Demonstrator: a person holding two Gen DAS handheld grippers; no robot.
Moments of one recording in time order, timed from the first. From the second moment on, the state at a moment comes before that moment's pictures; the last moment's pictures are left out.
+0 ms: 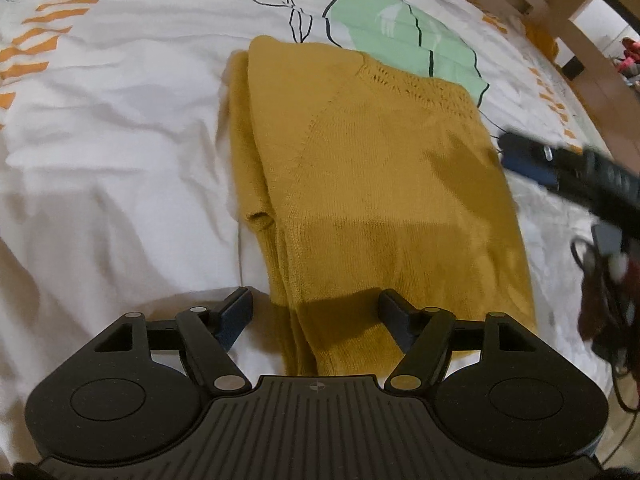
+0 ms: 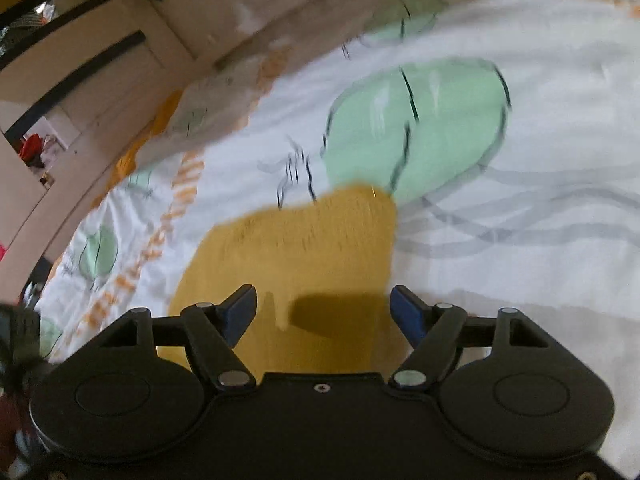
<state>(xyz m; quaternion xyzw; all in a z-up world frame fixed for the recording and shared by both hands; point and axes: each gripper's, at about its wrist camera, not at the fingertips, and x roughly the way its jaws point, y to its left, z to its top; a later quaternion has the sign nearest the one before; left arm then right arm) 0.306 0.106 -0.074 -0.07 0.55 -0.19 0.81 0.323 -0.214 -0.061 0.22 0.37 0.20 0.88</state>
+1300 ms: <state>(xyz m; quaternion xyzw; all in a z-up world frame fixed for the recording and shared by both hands) 0.307 0.080 -0.077 -0.10 0.52 -0.18 0.83 0.362 -0.198 -0.100 0.27 0.40 0.25 0.84</state>
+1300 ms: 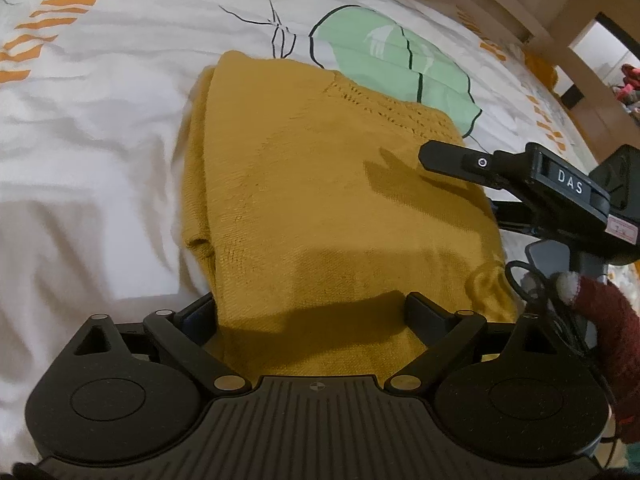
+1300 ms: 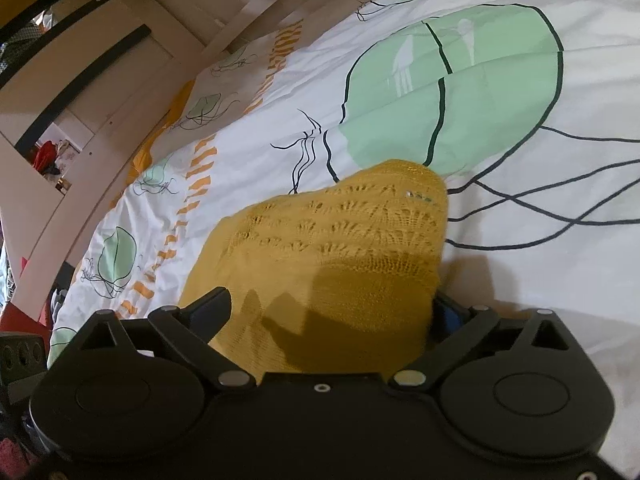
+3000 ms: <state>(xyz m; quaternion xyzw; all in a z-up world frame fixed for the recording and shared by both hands) 0.143 0.064 -0.006 -0.08 0.46 -0.19 0.86 0.161 -0.276 -0.048 0.22 0.39 0.13 0.89</state>
